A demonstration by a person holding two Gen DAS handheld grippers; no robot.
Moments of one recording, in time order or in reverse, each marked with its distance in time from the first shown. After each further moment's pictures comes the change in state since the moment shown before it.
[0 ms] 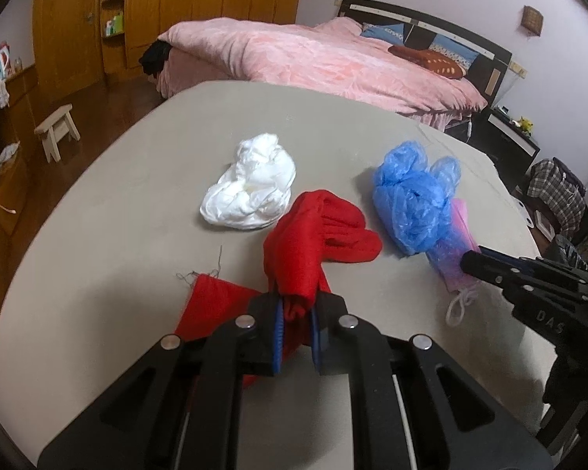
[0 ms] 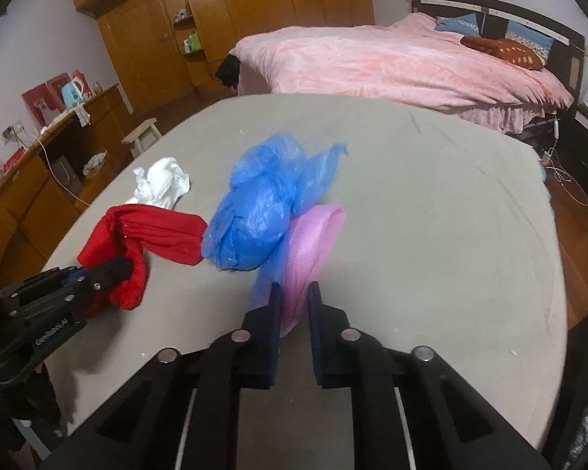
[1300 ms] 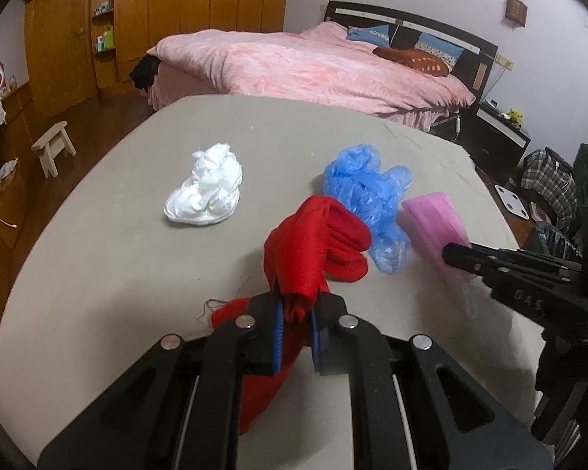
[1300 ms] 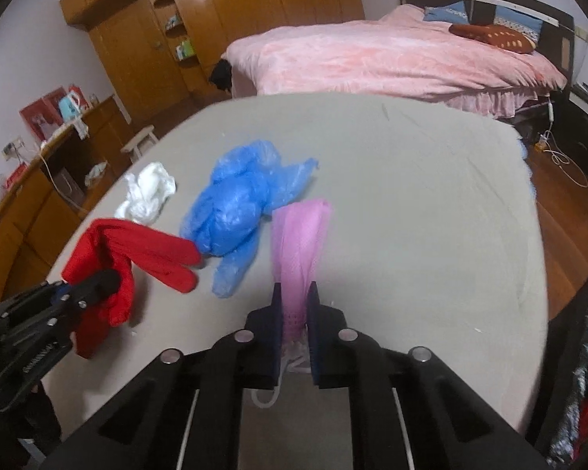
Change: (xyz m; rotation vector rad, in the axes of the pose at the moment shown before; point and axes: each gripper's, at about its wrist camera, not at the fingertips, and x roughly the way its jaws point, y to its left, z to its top) left arm -0.020 -0.039 -0.008 0.049 -0.028 -0.002; right arm -0.018 -0.032 -0.008 0.063 -0.001 0.026
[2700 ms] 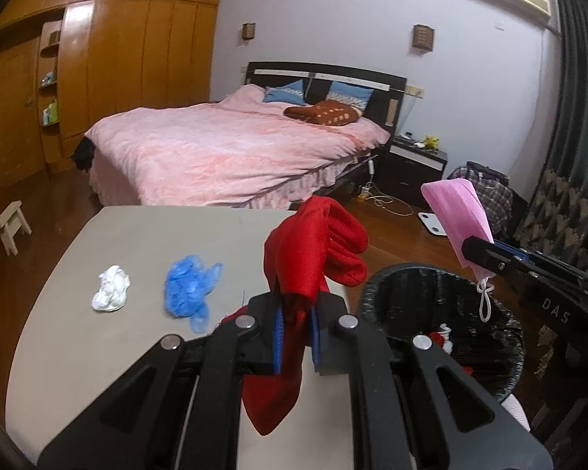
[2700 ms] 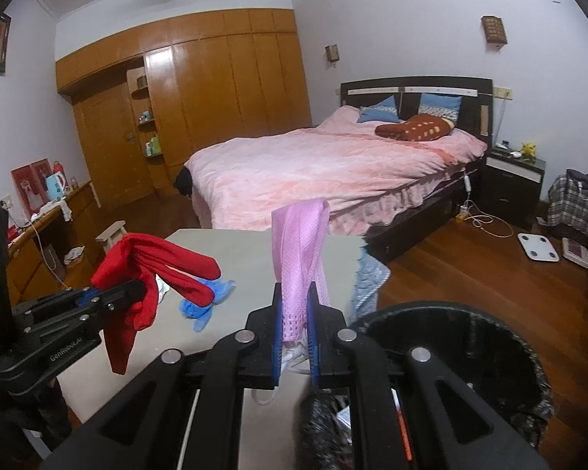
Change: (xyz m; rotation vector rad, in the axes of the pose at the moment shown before) left arm -0.150 -0.163 0.025 0.157 -0.218 -0.211; right arm -0.259 -0.049 -0.025 0.032 -0.382 -0.189
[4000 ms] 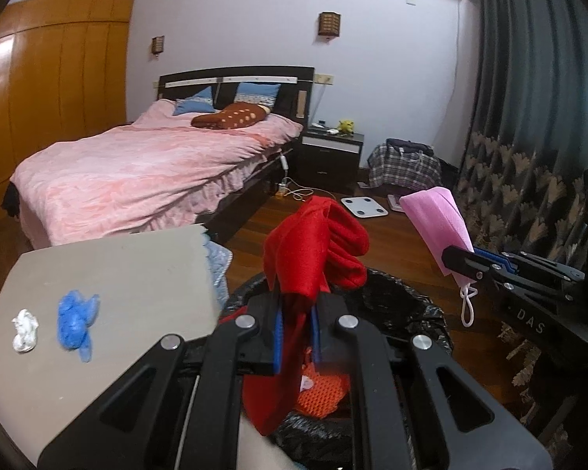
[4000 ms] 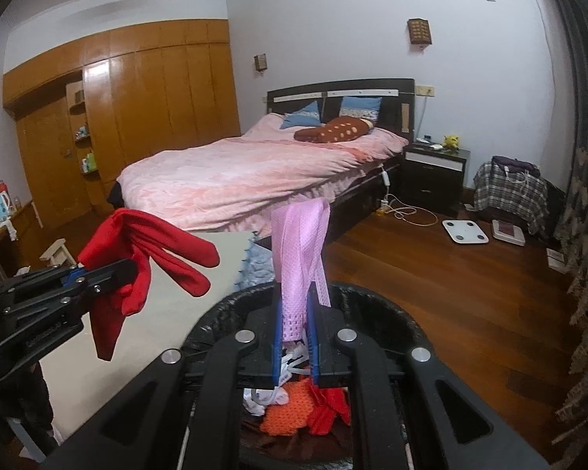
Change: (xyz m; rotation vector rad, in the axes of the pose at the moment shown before) left arm 0.025 -0.137 -0.004 0.181 0.003 -0.252; right arm -0.071 -0.098 -0.032 0.085 -0.018 -0.250
